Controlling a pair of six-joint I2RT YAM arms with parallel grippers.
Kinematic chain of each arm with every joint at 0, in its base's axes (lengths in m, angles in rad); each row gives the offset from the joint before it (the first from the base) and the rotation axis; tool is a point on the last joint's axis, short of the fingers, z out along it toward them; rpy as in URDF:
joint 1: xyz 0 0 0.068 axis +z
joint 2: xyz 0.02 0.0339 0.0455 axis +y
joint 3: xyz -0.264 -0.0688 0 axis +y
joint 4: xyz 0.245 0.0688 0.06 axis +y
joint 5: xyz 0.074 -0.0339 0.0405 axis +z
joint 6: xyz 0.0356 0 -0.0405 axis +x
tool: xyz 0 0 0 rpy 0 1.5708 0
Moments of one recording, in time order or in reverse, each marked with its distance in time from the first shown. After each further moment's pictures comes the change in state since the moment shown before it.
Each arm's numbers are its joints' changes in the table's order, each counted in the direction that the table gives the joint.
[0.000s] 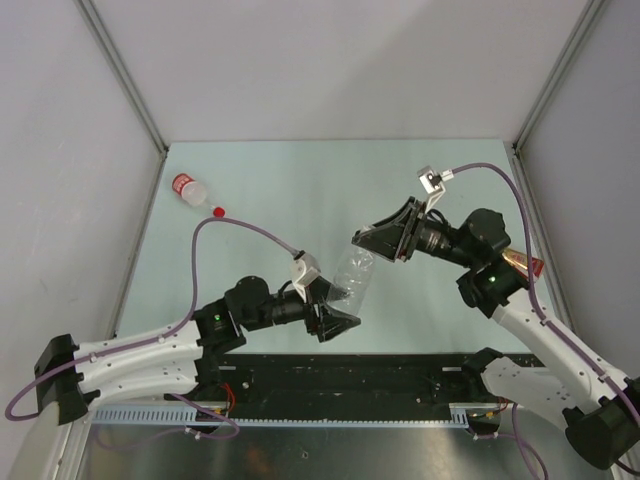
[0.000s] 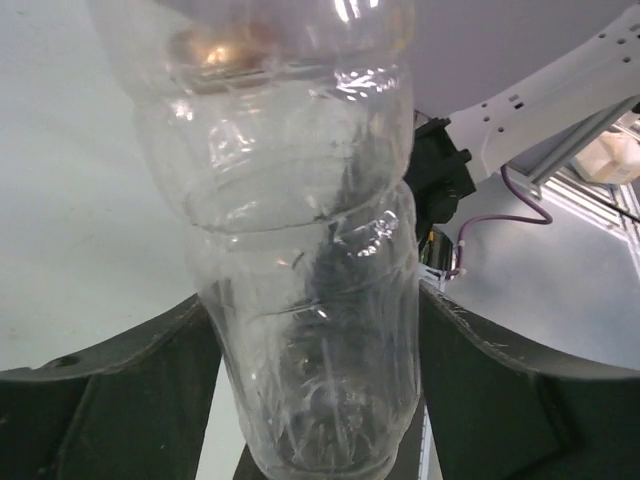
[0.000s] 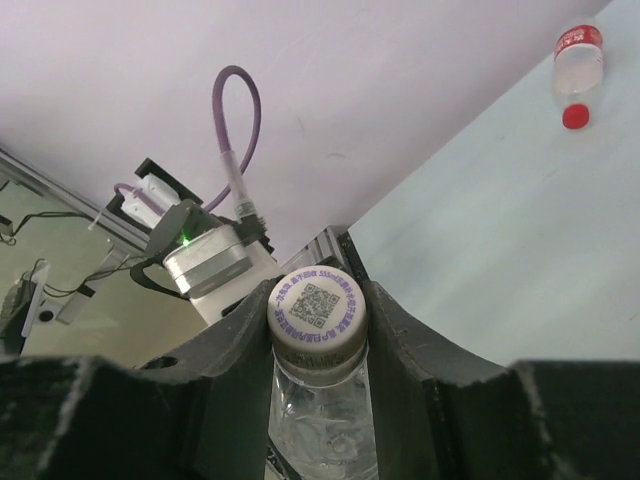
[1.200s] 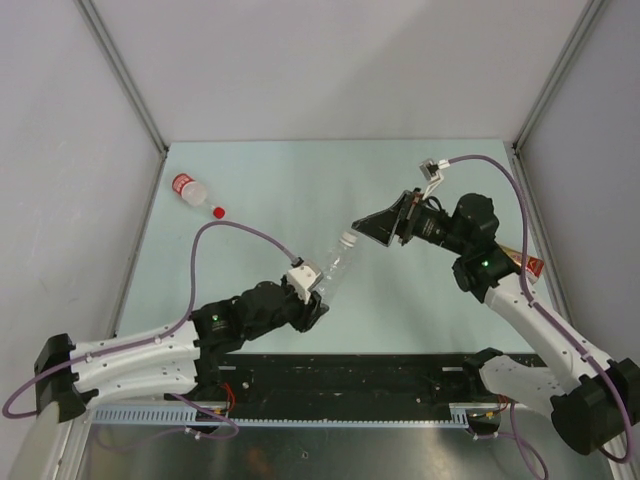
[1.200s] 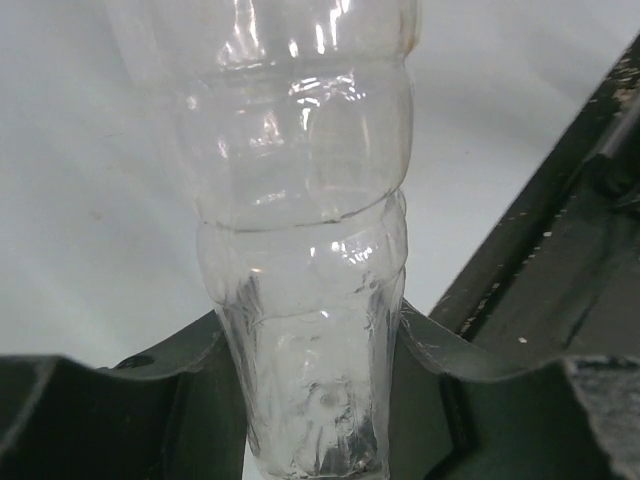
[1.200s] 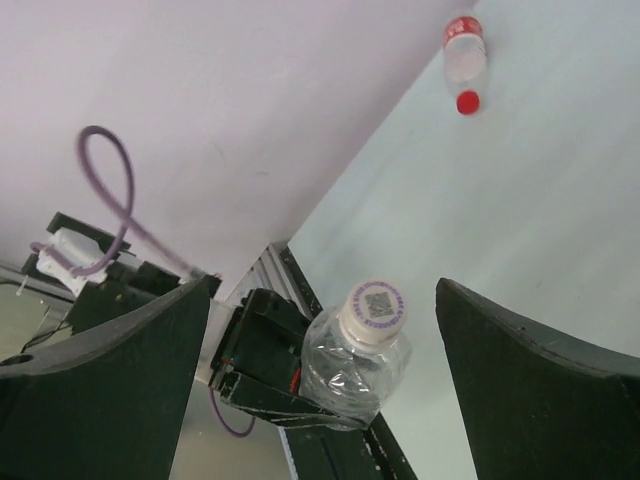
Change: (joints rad) left arm -0.014 -0.021 -0.006 0.386 0.354 0.146; right arm -0.101 0.099 -0.010 0.026 -0.042 -0.021
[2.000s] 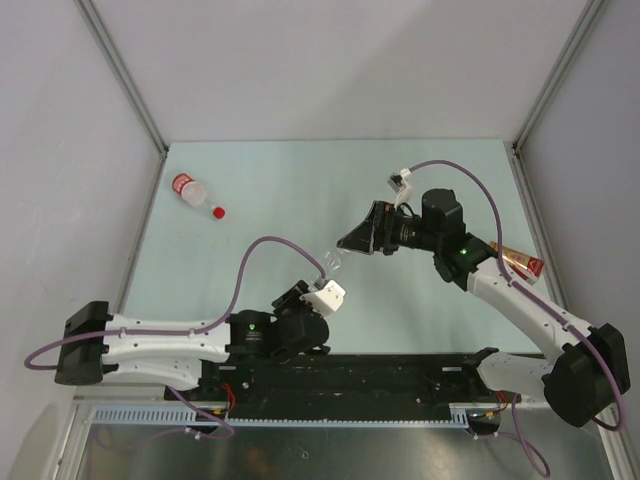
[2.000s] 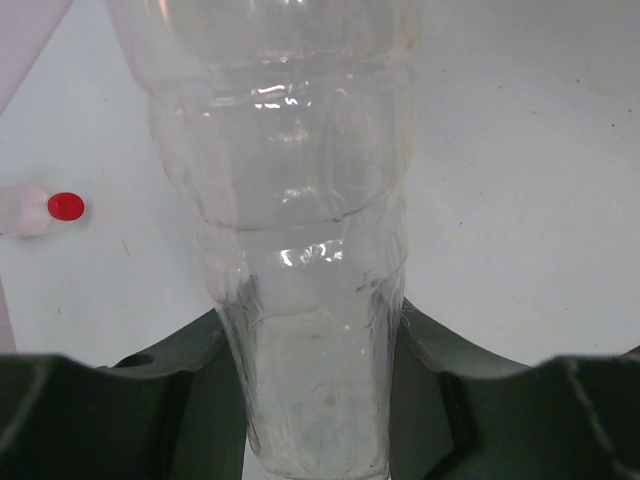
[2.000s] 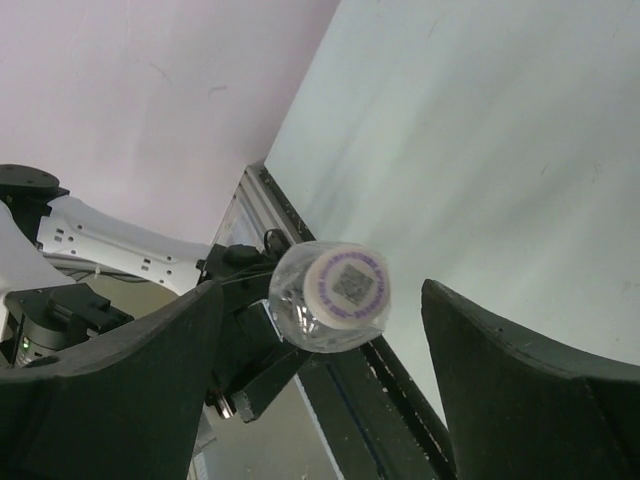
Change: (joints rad) left arm -0.292 0.273 -0.169 0.315 0.731 0.051; right arm 0.080 0.164 -0.060 0.230 0.001 -0.040
